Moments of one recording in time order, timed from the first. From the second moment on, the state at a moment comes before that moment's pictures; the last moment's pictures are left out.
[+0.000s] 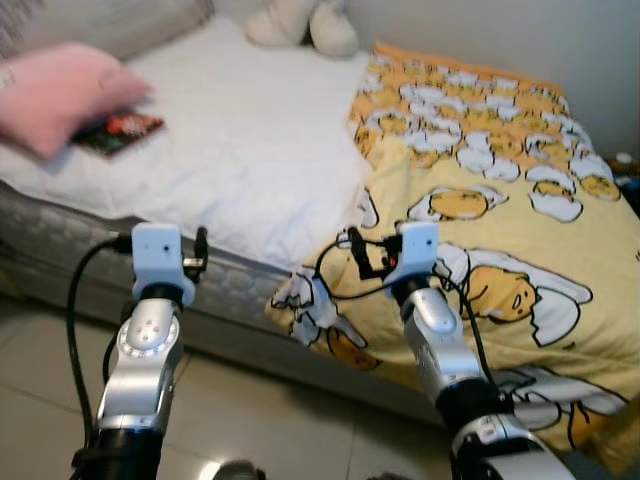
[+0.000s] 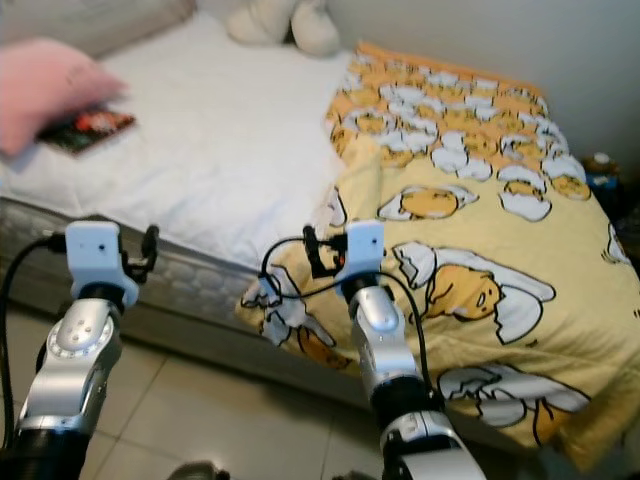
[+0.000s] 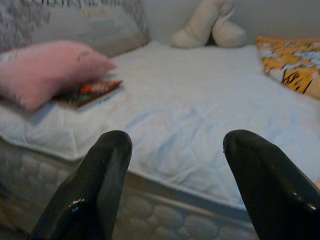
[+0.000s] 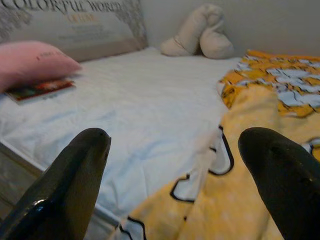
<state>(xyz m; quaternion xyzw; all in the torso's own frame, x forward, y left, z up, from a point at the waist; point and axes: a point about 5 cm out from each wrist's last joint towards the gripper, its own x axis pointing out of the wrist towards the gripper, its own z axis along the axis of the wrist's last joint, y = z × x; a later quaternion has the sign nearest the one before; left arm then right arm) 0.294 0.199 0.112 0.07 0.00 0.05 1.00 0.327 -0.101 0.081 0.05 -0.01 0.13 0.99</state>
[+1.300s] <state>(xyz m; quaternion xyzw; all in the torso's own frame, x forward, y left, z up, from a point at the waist) 0.222 0.188 0.113 0.10 0.08 -0.26 0.96 0.336 -0.087 0.055 0.02 0.12 0.04 0.99</state>
